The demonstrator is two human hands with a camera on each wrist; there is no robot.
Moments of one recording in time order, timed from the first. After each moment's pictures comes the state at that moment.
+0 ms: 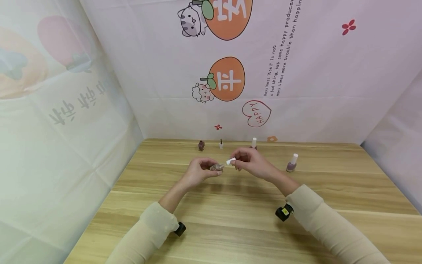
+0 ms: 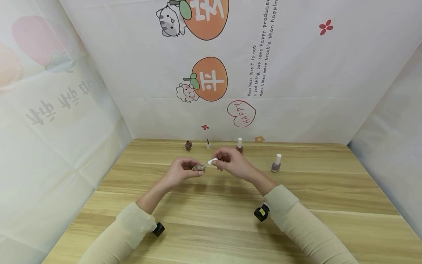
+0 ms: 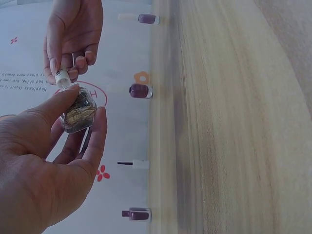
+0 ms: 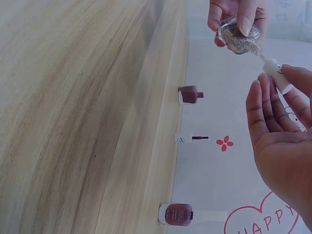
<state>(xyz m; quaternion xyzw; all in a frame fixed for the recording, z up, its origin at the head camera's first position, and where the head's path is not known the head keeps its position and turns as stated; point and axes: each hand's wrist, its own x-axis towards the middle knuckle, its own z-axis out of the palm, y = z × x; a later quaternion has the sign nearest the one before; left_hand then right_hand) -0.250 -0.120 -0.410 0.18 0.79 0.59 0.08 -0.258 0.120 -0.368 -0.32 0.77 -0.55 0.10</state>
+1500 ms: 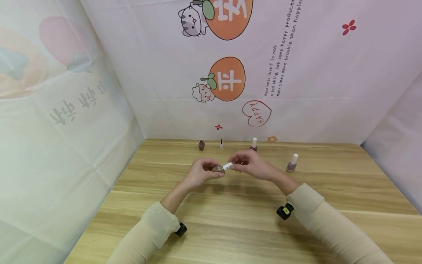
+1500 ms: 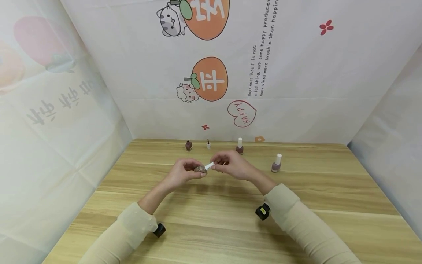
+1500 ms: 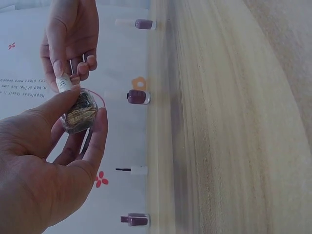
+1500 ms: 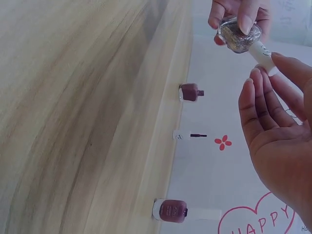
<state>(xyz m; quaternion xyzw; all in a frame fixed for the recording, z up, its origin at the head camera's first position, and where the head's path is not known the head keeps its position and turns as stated) -0.255 -0.117 -0.423 0.20 0.78 0.58 0.06 -0.264 0.121 -0.375 -0.35 0.80 -0.48 0.09</state>
